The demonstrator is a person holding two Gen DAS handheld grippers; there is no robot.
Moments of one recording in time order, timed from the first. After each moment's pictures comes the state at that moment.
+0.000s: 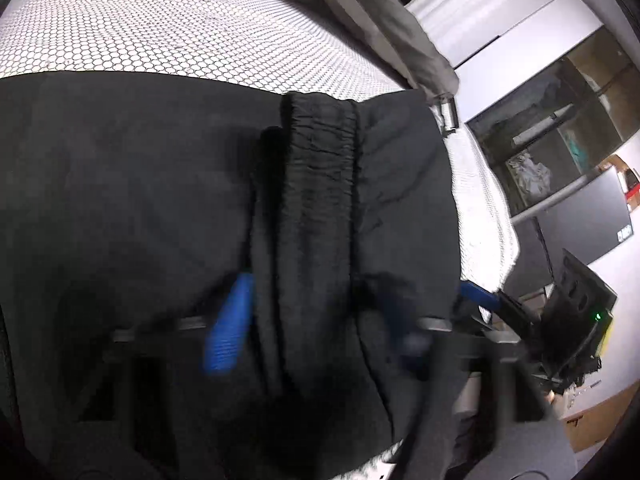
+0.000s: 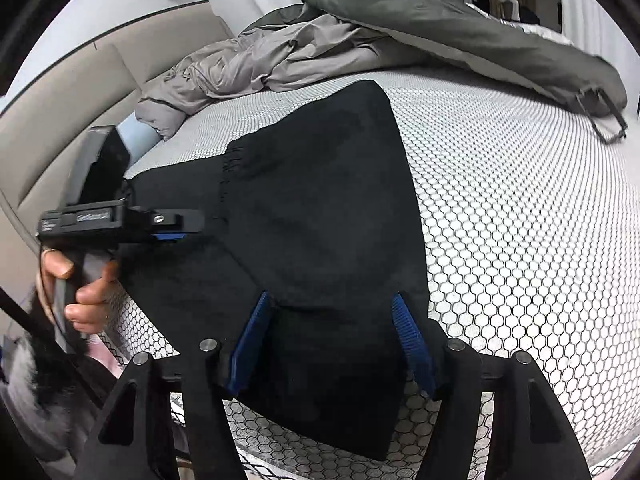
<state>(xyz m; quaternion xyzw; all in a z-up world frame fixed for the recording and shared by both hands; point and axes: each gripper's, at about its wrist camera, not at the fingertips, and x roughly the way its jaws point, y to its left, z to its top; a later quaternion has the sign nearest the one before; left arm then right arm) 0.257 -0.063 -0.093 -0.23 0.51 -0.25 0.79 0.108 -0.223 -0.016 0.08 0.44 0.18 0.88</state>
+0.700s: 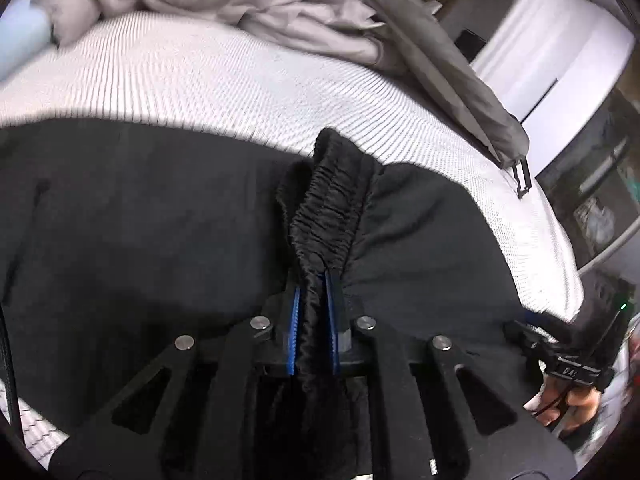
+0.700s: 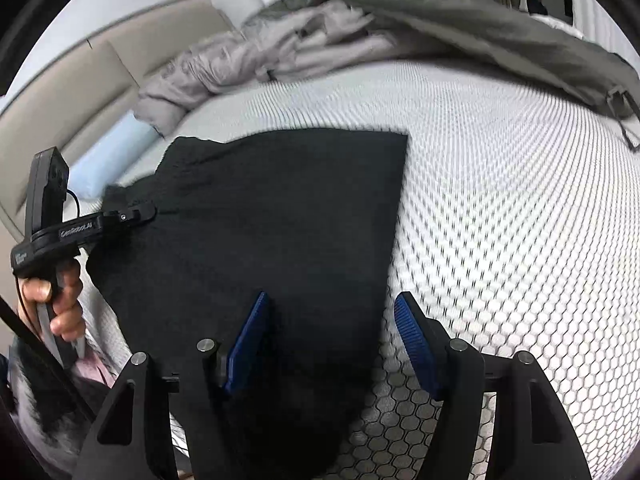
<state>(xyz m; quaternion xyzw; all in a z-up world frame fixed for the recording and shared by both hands) 0.214 0.059 -0.080 -0.21 0.45 -0.10 0.86 0.157 -0.173 -0.021 0.08 0.46 0.19 0.86</state>
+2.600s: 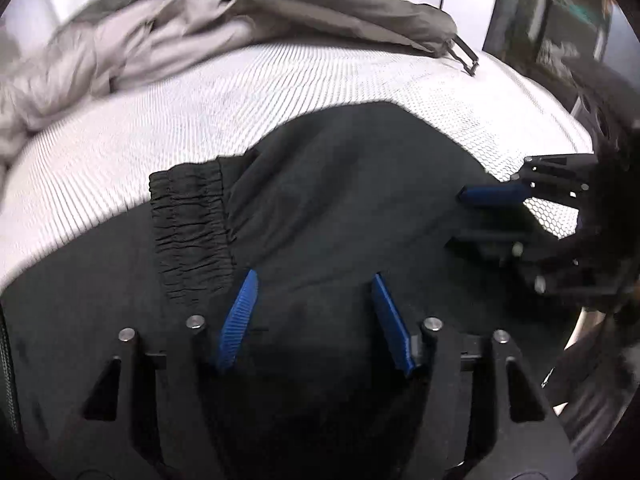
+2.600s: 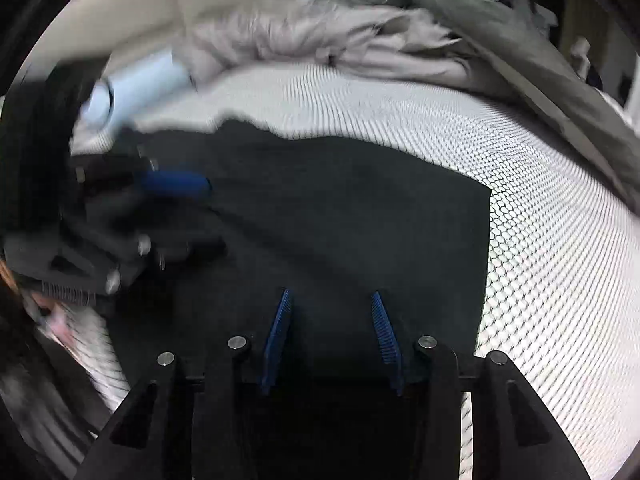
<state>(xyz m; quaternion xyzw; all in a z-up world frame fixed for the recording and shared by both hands) 0.220 -0.038 -0.059 0.04 0.45 -0.22 0.87 0.194 -0.078 -0.030 -0.09 0.44 0.22 0.87</state>
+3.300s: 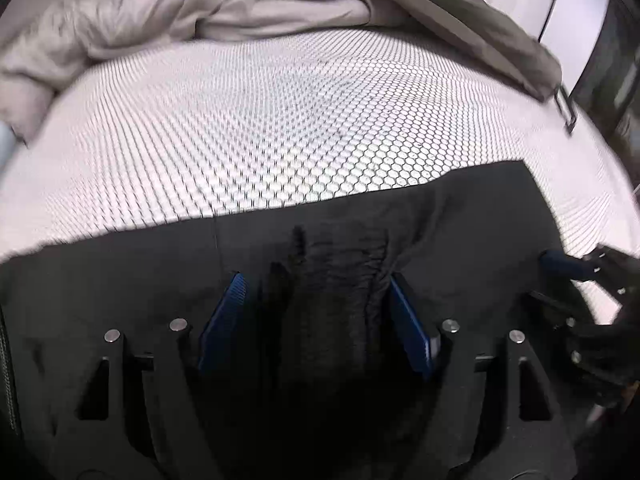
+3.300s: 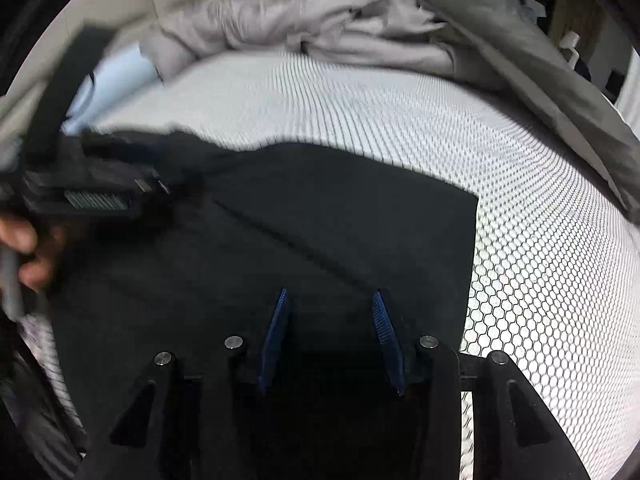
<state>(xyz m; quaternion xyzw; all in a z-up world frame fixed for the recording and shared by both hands) 0.303 0.014 -0.068 -0.04 0.50 -0.08 0.86 0.246 -0.077 -0.044 -0.09 0.46 0.18 0.86</state>
